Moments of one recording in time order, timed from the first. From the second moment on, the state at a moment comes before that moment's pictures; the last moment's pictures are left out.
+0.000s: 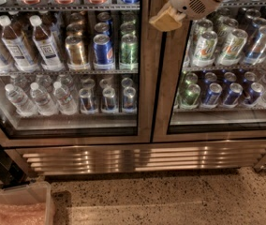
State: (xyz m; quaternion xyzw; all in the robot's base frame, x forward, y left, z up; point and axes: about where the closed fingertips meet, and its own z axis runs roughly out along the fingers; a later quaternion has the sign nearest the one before) arm 0.595 -0.059 1.012 -0.61 0.69 0.08 0.39
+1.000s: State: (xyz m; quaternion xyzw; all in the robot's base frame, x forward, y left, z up) arm 0.594 -0.060 1.013 -0.60 0.69 0.08 0.38
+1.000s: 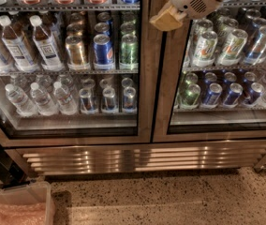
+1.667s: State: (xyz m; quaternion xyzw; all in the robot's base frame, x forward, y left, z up) arm 0.595 -0.057 1.018 -0.60 0.69 0.09 0.39
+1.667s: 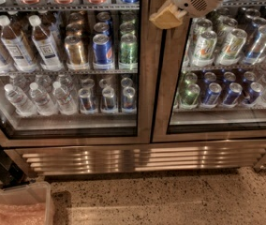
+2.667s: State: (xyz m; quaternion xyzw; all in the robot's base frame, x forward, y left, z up) arm 0.594 -0.061 1.021 -0.61 0.69 0.09 0.39
